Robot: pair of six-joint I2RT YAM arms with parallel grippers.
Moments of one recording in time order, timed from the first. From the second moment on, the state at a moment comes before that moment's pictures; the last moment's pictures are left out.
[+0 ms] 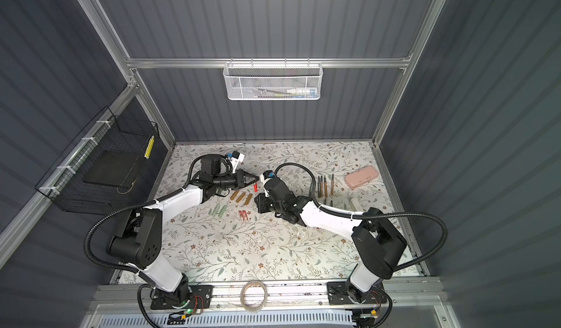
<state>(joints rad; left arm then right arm) -0.33 1.67 1.03 0.10 0.86 -0.60 0.86 1.60 1.02 -0.02 -0.05 0.57</state>
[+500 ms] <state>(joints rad) -0.33 1.67 1.03 0.11 0.86 -0.60 0.82 1.69 1.10 -0.03 -0.08 0.55</state>
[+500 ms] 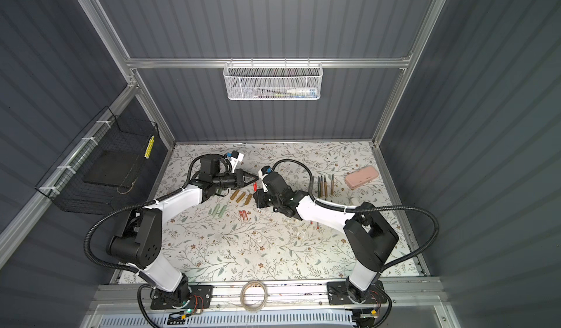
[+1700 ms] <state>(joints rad) -0.21 1.66 1.02 0.03 0.80 -0.55 0.88 1.47 0.71 0.03 0.01 0.67</state>
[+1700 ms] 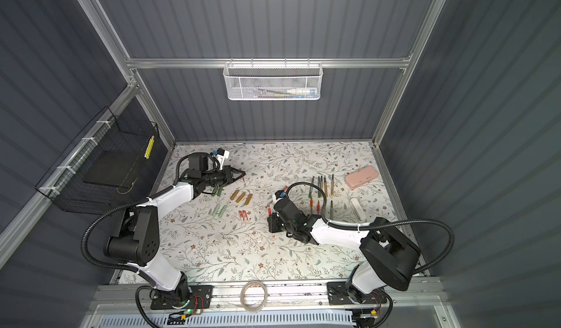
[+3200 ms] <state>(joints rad) -0.41 1.68 0.80 -0.07 0.49 -0.52 0.57 1.36 0.74 -0.30 0.02 0.65</state>
